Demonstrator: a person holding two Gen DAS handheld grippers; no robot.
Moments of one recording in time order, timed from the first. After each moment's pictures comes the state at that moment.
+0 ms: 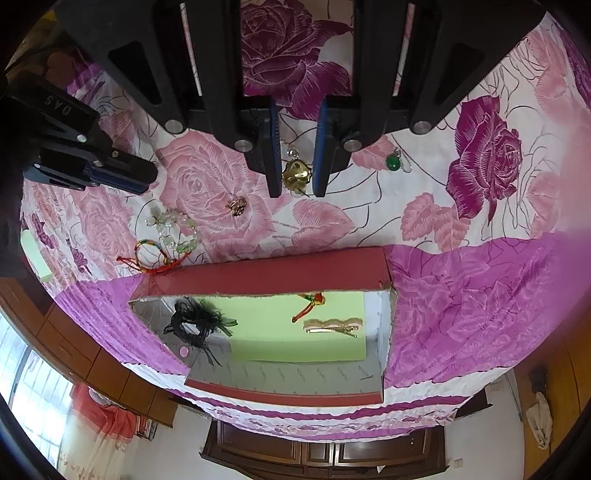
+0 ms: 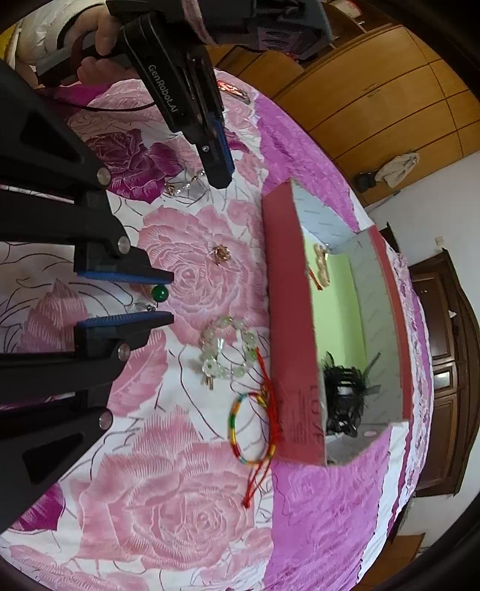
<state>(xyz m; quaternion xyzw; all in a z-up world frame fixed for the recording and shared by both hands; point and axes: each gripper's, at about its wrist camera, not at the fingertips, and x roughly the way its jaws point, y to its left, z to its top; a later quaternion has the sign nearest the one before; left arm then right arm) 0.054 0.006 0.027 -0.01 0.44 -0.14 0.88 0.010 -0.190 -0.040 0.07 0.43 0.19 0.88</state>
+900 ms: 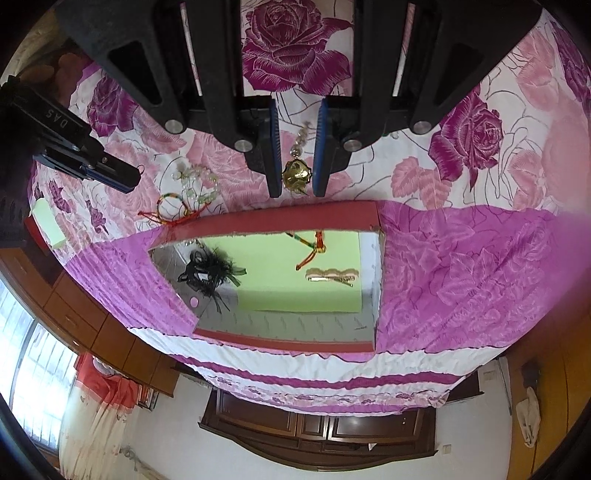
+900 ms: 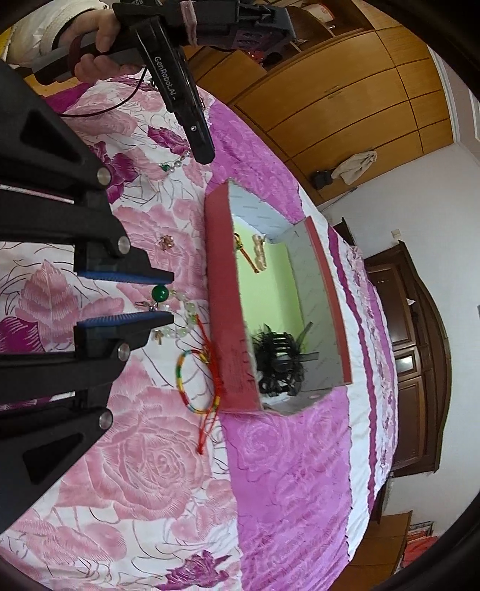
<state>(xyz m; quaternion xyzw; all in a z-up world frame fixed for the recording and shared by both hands) 0.056 0.013 0.067 -0.04 0.40 -0.14 0.91 0.003 -0.224 0.000 0.09 0.35 0.17 0.91</state>
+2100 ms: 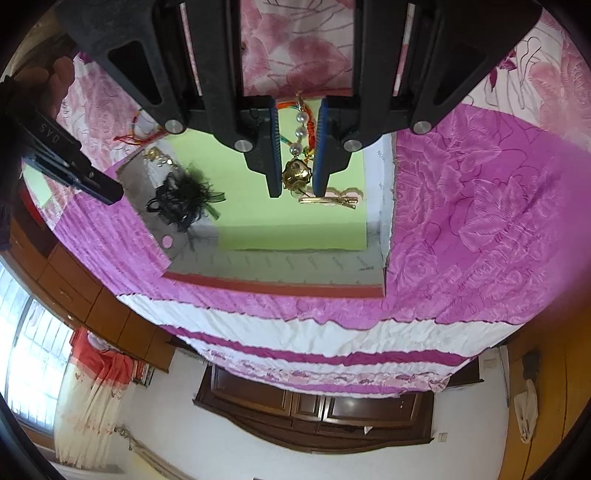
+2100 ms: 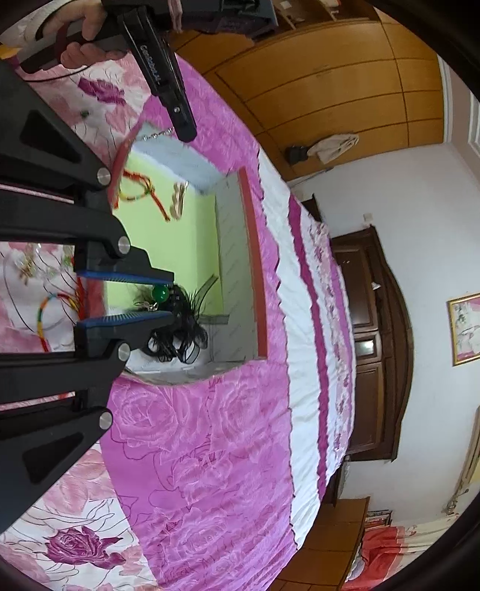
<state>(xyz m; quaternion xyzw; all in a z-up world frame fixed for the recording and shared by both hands) 0.144 0.005 0.062 -0.06 0.36 -0.14 0.92 0.101 -0.237 0.021 0.06 0.31 0.11 0.94</state>
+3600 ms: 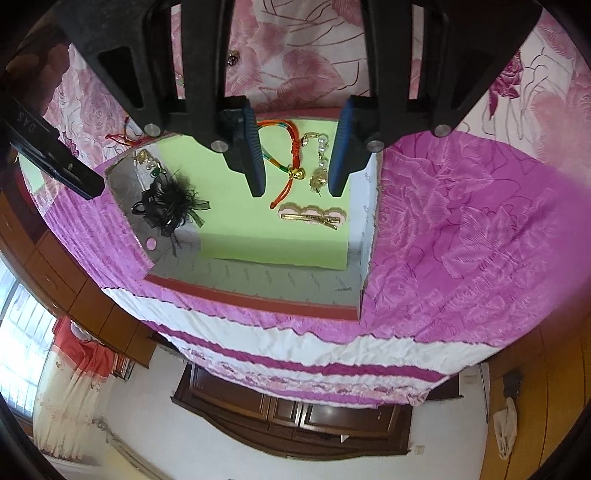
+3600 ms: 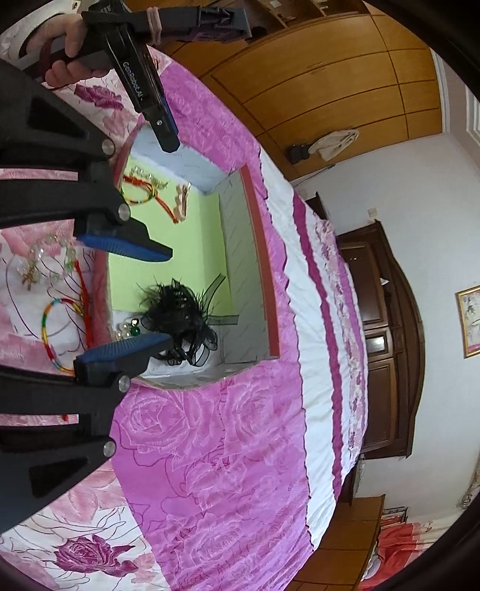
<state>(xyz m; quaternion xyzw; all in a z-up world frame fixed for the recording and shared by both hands) 0.128 0.014 0.058 -0.08 0.37 -0.10 0.92 0.086 -0.237 0.026 0.08 0.31 0.12 0.94</state>
